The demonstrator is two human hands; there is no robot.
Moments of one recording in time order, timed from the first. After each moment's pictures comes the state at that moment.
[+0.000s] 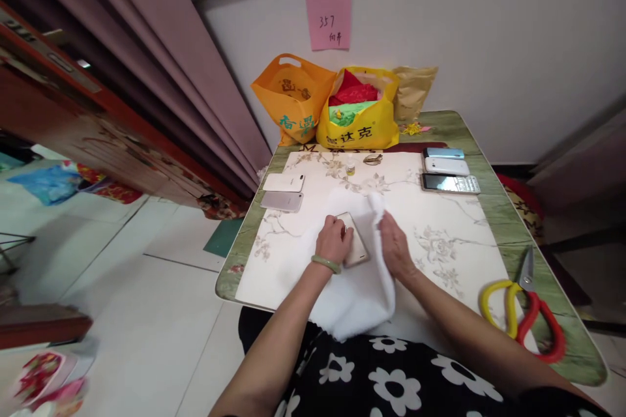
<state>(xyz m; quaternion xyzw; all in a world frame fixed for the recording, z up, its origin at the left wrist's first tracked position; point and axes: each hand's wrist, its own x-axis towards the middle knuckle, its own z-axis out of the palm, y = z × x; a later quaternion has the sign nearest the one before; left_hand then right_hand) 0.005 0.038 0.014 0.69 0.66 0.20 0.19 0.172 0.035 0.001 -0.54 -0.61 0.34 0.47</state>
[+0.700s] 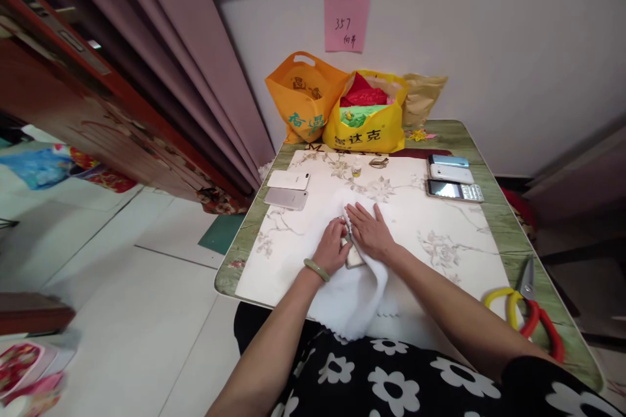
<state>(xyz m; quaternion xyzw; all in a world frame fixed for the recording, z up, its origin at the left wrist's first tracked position) -0.026 0.025 0.000 0.77 0.52 0.28 0.25 0.138 0.077 -0.016 -0.46 -0.88 0.06 0.09</state>
